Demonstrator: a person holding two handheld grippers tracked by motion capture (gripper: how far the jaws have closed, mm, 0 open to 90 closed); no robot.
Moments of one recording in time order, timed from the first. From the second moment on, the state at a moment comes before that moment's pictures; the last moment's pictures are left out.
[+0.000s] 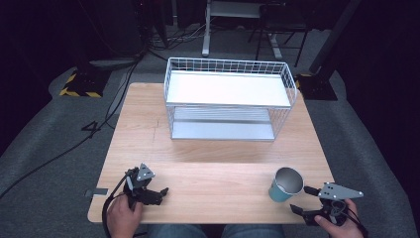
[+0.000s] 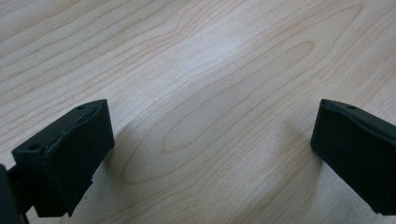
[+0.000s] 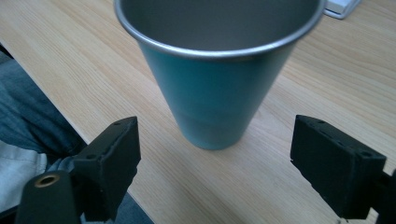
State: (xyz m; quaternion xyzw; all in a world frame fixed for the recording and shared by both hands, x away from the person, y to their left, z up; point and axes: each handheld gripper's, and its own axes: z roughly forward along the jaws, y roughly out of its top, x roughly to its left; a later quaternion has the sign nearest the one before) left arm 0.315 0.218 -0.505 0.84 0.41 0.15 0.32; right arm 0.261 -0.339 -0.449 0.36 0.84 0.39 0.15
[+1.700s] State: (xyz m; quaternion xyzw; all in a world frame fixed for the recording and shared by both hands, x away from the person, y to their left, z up) left arm 0.315 0.218 -0.506 0.84 0.41 0.15 0.32; right arm 0.284 -0.312 -0.474 0.39 0.78 0.46 0.17
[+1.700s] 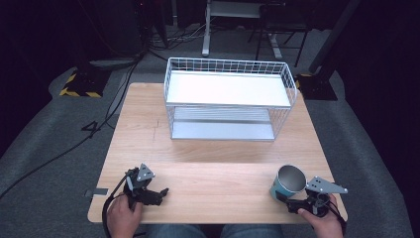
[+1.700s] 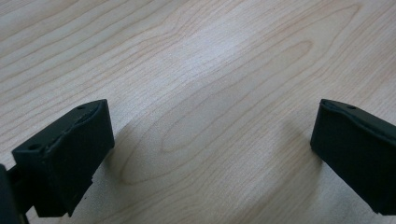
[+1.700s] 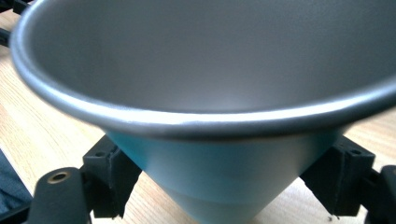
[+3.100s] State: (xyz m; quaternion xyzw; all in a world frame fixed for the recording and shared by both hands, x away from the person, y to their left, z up) left arm 0.315 0.218 -0.506 0.84 0.41 0.15 0.32; right arm 0.373 -0.240 -0.422 0.34 0.79 0.47 0.19
